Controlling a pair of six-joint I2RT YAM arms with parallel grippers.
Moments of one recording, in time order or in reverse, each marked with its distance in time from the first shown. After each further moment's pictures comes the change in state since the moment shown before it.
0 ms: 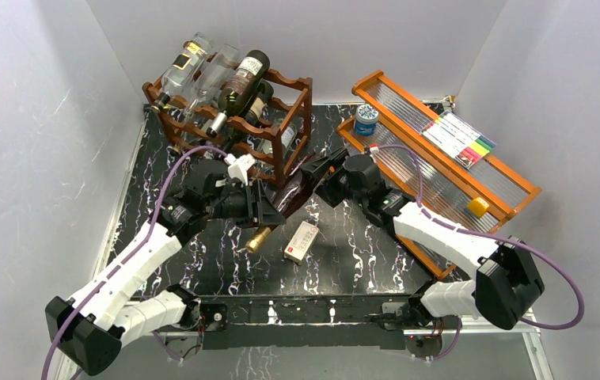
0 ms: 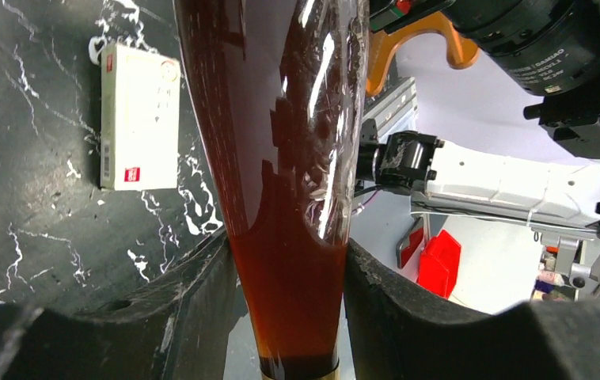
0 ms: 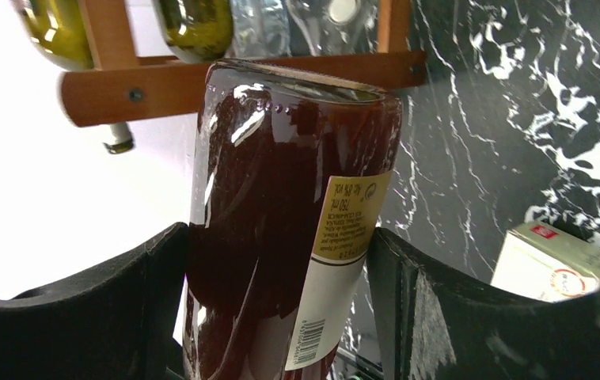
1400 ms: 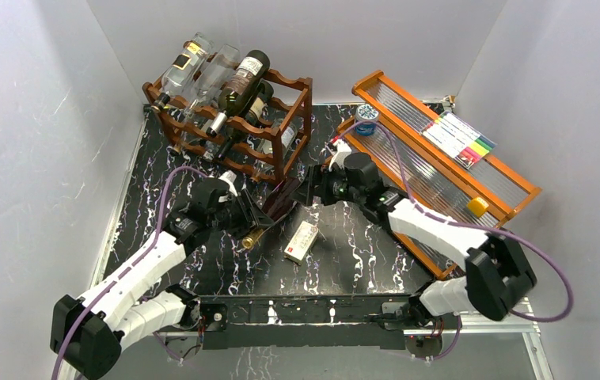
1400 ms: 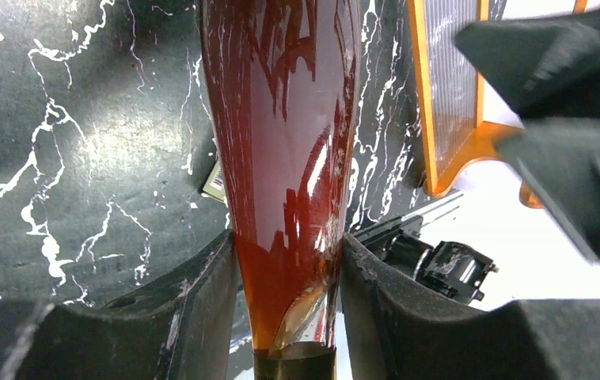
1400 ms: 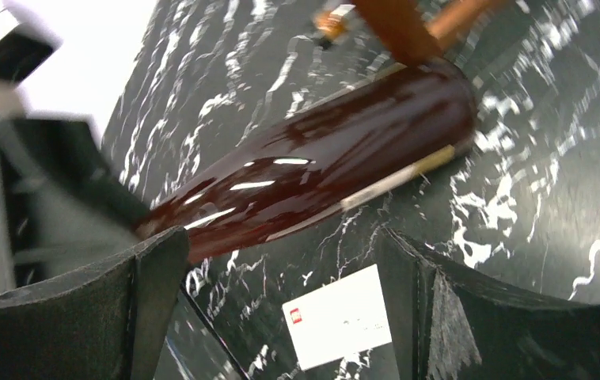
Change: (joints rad) left arm 0.018 -0.051 -0.275 0.113 -0.262 -0.221; right arm -0.041 0.108 -0.026 0.091 -0.349 -0.743
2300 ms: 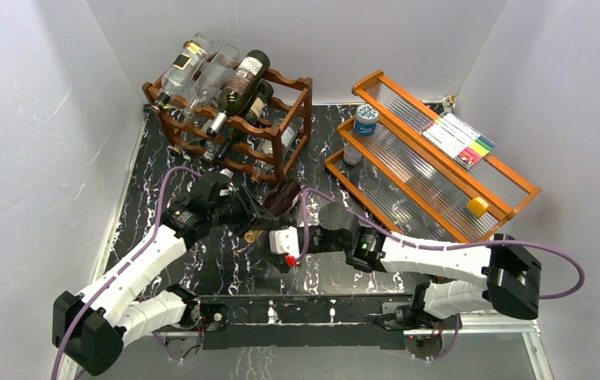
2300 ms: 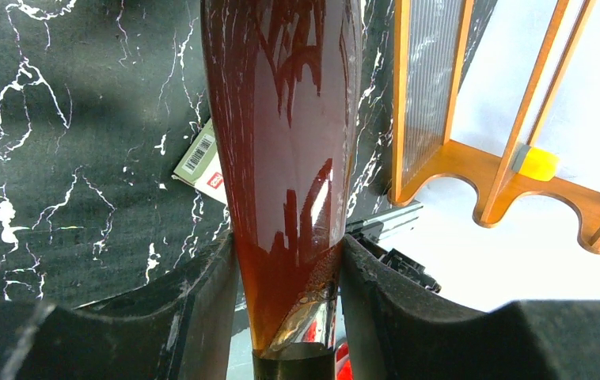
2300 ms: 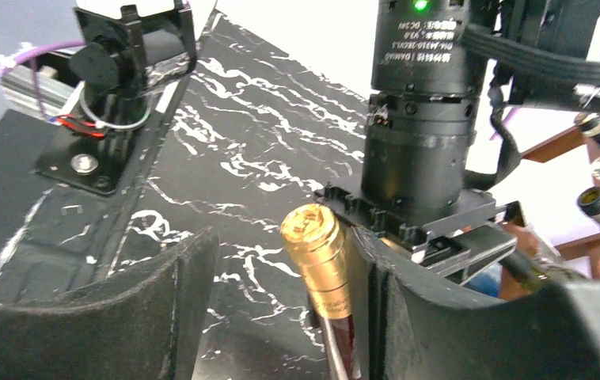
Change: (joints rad) left arm 0.000 0.041 0.099 -0.104 0.004 -0.155; right arm 0.505 -0.133 -0.080 0.291 -0.192 -1.240
